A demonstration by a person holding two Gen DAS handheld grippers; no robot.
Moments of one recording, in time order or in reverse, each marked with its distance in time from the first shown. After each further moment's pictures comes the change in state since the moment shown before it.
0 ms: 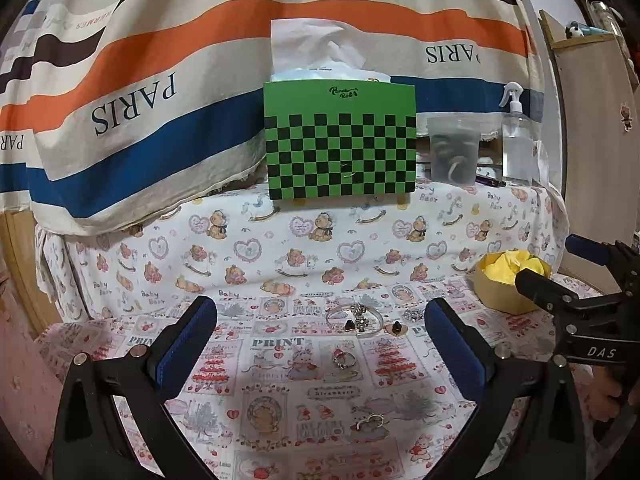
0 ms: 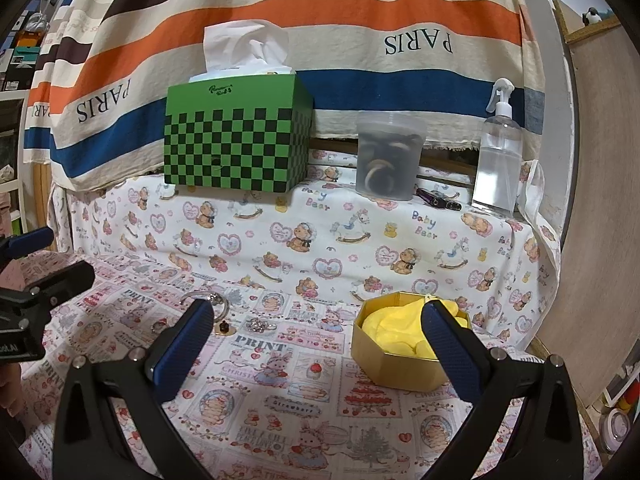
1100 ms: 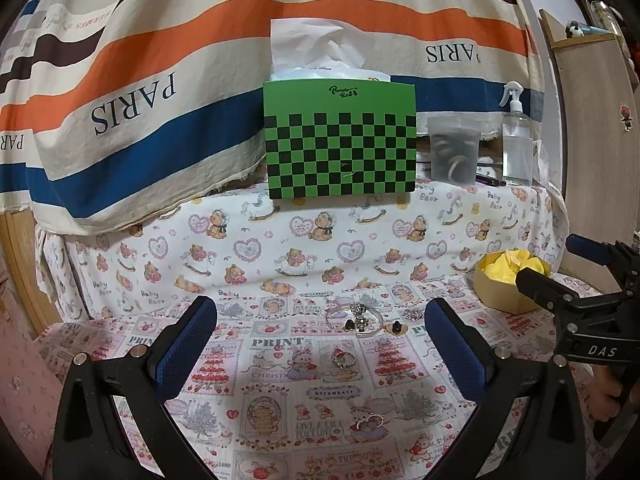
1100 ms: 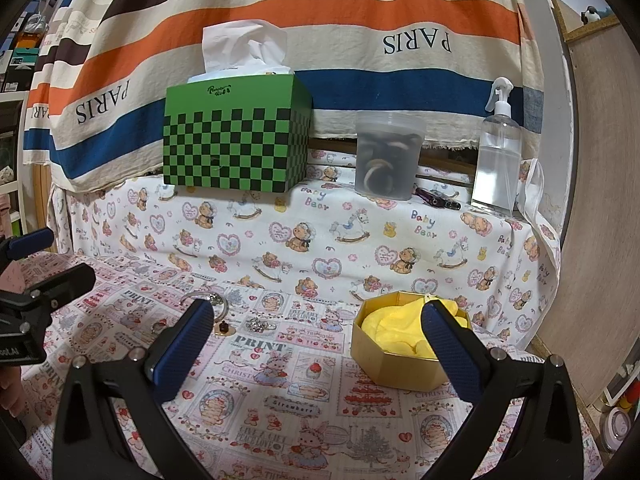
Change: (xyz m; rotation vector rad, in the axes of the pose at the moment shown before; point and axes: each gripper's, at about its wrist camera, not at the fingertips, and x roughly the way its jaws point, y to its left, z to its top) left arm 0.000 -0.003 -0.002 -0.002 -0.001 -0.002; right arm 0.000 -0.001 -0.001 0.002 0.000 0.003
